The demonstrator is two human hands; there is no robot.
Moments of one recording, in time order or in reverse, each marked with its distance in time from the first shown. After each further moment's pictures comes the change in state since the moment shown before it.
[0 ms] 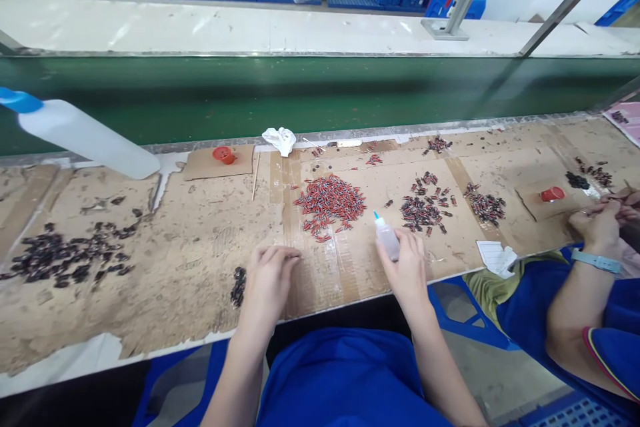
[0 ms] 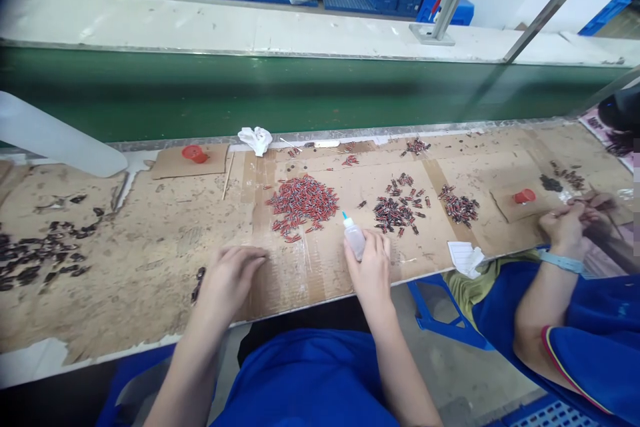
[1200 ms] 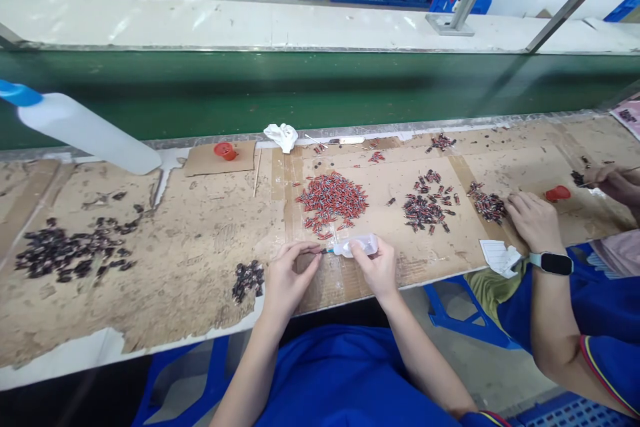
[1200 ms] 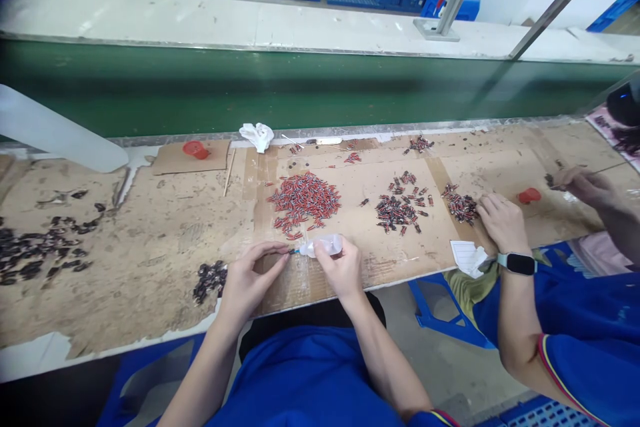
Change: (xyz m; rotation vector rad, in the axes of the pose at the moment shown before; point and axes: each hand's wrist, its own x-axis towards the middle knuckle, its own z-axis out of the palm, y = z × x) left_hand 0.000 0.022 0.015 -0.322 -0.046 -0.089; right_hand -0.006 -0.036 0.036 0.605 -0.178 0.295
